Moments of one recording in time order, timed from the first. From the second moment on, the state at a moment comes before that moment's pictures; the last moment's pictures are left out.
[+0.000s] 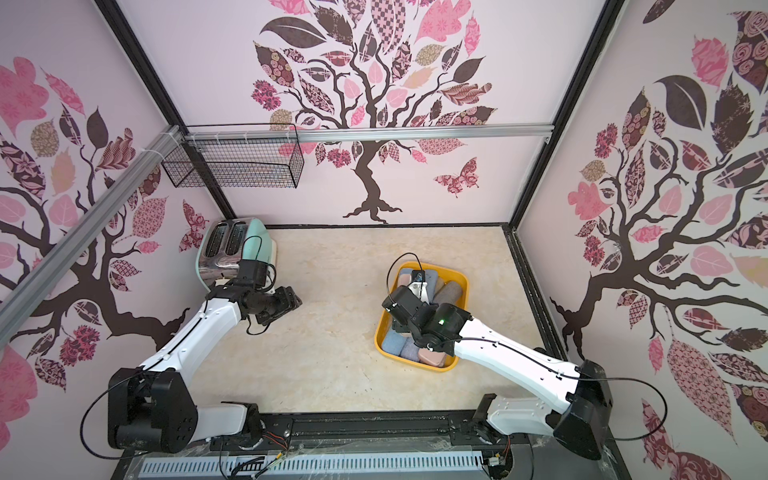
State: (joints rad) left arm -0.10 1.33 0.96 -0.74 0.20 -0.52; right arm 0.92 1.21 1.03 -0.83 0.53 0.82
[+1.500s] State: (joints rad) left arm -0.14 1.31 0.96 -0.73 0.21 -0.52; right arm 0.84 1.41 0.87 -0.70 0.48 1.28
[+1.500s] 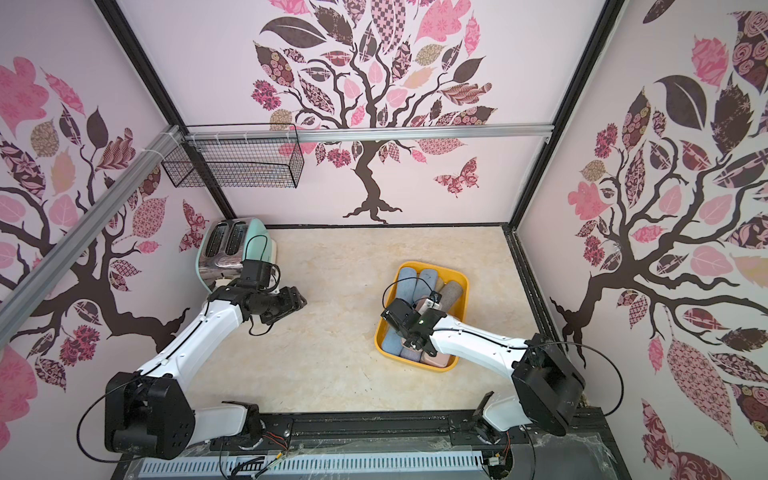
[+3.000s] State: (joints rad) left arm -0.15 1.29 0.96 -0.73 0.21 -0.52; right arm 0.49 1.48 1.18 -0.70 0.34 0.74
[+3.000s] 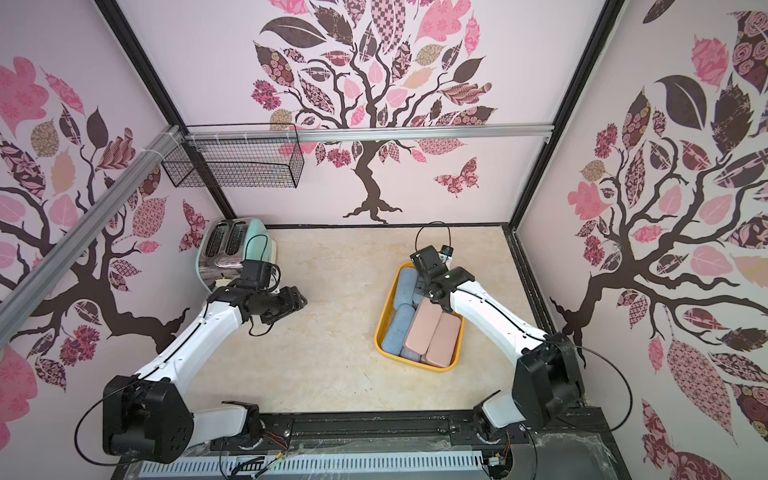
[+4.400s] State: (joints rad) left arm -0.15 1.17 0.96 -0.72 0.16 -0.50; right arm 0.48 1.14 1.19 -0.69 0.43 0.56
